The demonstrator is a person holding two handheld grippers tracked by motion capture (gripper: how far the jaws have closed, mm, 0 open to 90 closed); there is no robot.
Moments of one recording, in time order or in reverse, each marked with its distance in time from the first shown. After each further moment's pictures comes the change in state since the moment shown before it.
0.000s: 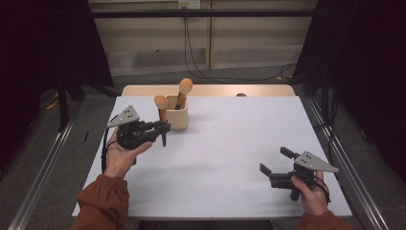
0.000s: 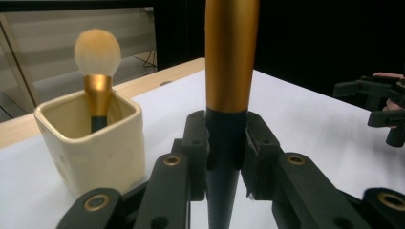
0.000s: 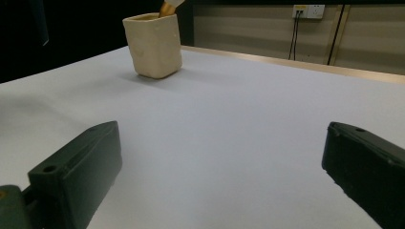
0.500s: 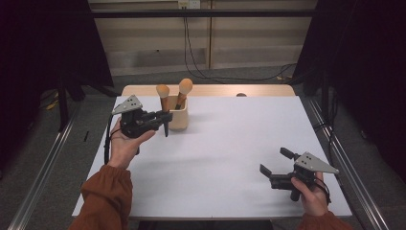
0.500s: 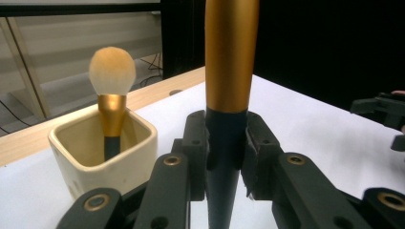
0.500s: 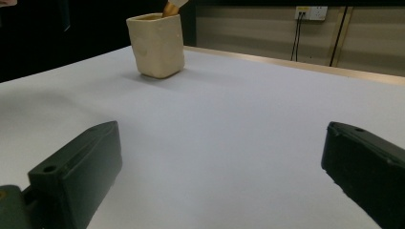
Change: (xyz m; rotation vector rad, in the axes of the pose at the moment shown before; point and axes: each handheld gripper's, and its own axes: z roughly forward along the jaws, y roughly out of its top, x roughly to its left) left arm 0.017 0.017 0.018 0.001 0.027 -0.019; right arm 0.001 -0.001 -0.002 -0.005 0.008 -0.005
